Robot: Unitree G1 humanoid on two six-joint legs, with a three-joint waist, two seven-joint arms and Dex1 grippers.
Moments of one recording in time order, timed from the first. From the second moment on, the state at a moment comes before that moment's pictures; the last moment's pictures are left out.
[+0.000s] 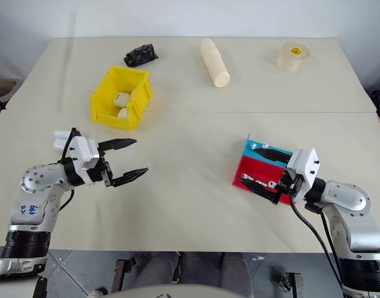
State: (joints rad) left arm -0.27 0.63 0.11 0.02 -0.37 0.02 -1.00; right arm -0.05 -0.68 -0.20 -0.21 0.53 0.11 1.05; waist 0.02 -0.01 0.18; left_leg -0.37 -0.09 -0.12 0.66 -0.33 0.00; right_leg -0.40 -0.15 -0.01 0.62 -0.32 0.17
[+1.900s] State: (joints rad) left arm -0.45 0.76 0.47 -0.25 -0.59 1.61 -0.07; right arm -0.18 -0.54 0.00 -0.27 0.56 0.13 1.12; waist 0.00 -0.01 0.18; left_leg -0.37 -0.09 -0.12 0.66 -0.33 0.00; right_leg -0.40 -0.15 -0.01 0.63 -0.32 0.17
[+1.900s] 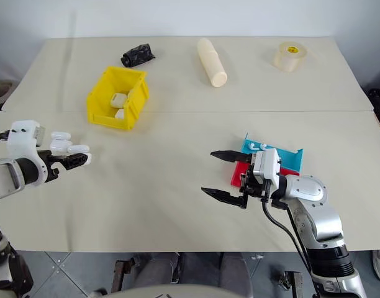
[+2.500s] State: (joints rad) left arm -0.60 0.76 0.31 -0.03 -0.60 1.61 0.03; right arm -0.14 -0.51 0.03 -0.34 0.56 0.13 1.05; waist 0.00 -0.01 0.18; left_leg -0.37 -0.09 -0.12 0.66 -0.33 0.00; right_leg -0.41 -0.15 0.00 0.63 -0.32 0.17
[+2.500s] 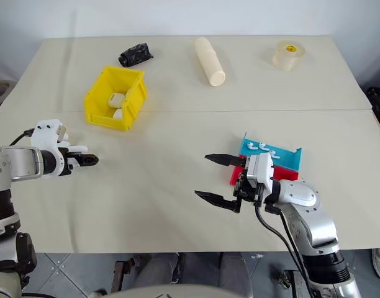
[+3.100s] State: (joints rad) left arm -0.57 0.76 0.32 -0.04 -0.63 1.60 0.07; right arm -0.12 -0.50 0.04 -0.35 0.55 0.13 1.03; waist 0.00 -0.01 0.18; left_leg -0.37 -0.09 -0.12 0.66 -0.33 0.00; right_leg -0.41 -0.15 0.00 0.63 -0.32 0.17
